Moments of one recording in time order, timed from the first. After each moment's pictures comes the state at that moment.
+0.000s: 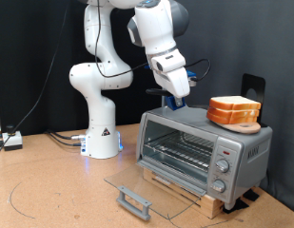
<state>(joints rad) -0.07 -0.43 0.20 -2.50 0.47 2.13 -0.79</state>
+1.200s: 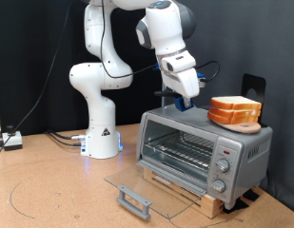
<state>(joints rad) -0.07 -0.42 0.28 -2.50 0.49 2.19 -0.74</state>
